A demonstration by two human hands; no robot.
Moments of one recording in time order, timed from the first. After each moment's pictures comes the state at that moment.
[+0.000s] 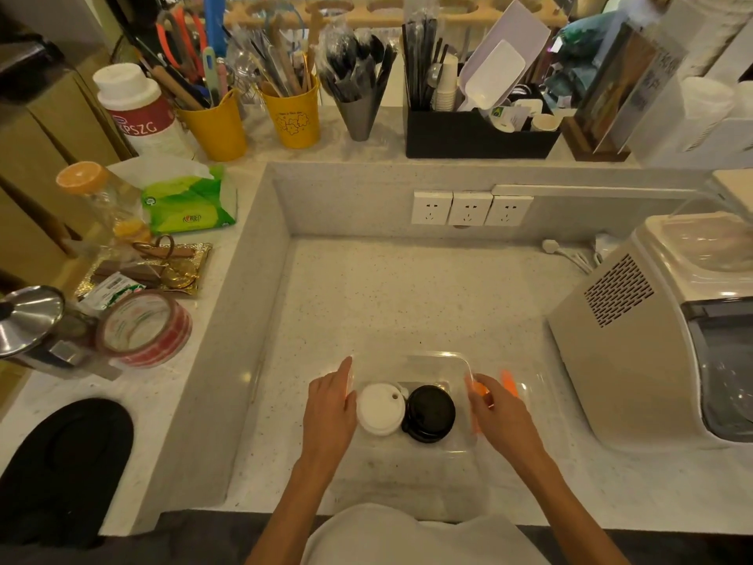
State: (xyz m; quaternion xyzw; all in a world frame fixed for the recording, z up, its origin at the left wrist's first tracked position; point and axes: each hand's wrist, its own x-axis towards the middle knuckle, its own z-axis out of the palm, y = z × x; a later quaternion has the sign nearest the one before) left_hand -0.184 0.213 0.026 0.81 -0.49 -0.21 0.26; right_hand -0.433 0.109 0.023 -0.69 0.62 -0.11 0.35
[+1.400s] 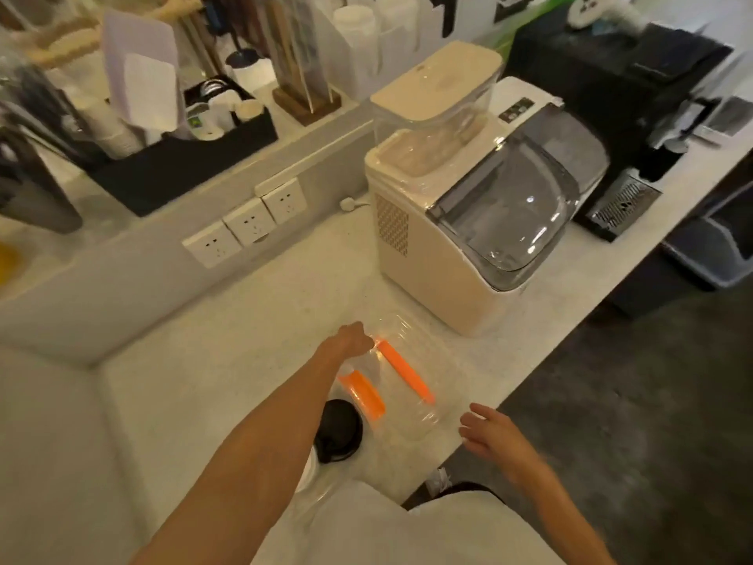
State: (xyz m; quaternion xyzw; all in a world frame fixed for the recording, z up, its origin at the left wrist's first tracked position) left_hand -0.367 -0.021 0.006 0.61 -0.65 -0.40 -0.21; right_hand -0.565 0.219 -0.036 -0.08 0.68 -0.34 0.65
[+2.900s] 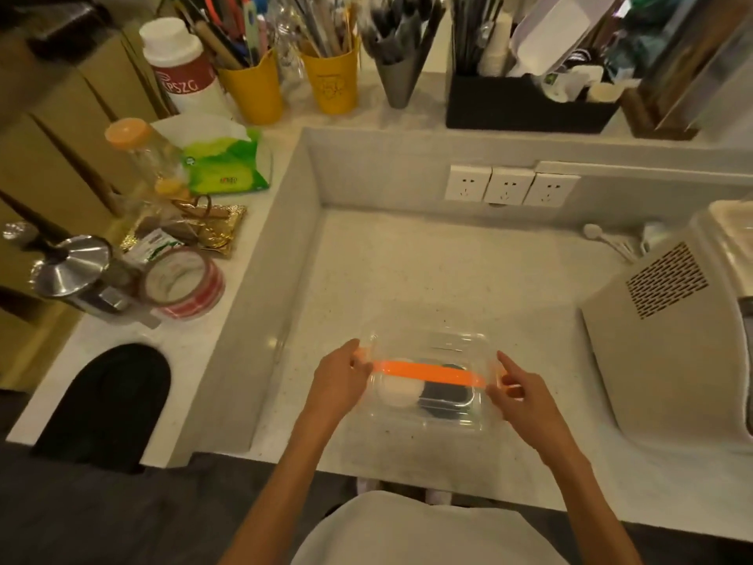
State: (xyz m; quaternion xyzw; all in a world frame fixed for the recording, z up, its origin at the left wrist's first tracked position) left_hand -0.175 0.218 0.075 0.83 -0.35 -0.35 0.25; right_hand -0.437 0.119 0.056 -0.67 0.55 -0.15 0.48
